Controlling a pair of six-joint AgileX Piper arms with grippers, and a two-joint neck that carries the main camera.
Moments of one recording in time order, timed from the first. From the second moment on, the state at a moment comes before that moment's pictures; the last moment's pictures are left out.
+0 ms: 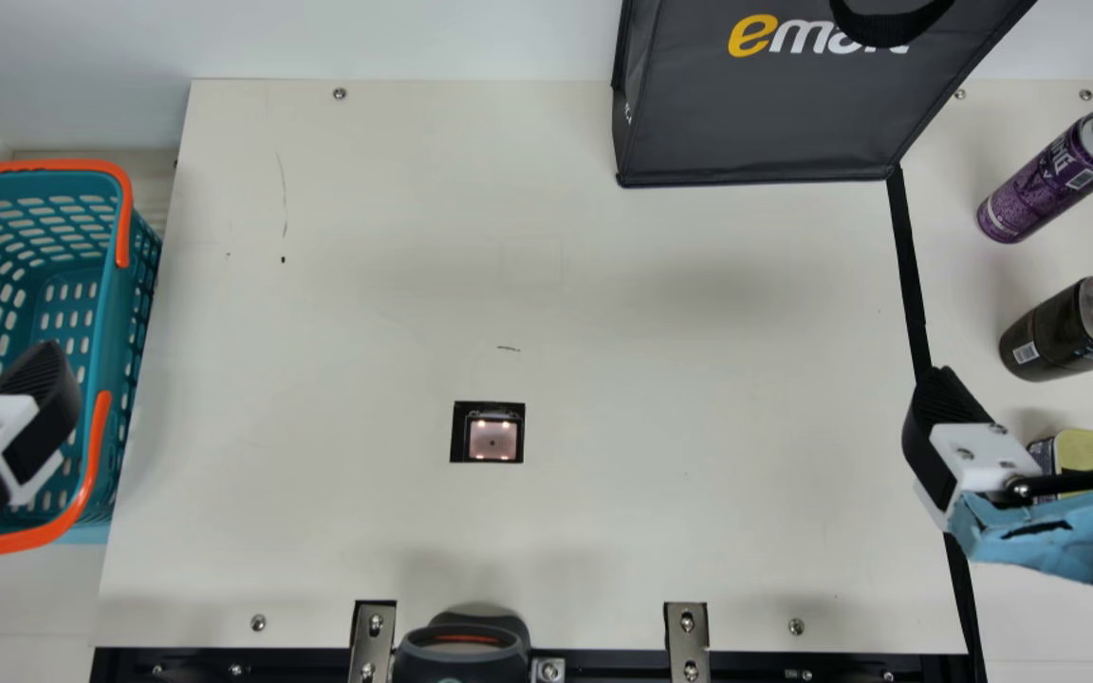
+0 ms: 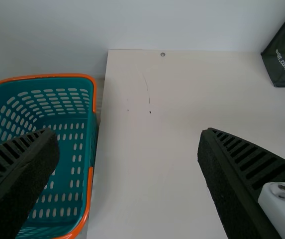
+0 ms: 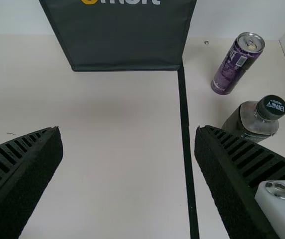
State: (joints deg) left arm -1.7 43.3 -69.0 -1.5 69.5 0.0; right arm 0.7 42.6 -69.8 -0.8 69.6 0.0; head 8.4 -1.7
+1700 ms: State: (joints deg) left arm -1.7 43.3 -69.0 -1.5 69.5 0.0; right arm 1.2 48.2 -75.8 -0.9 69.0 -1.8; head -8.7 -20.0
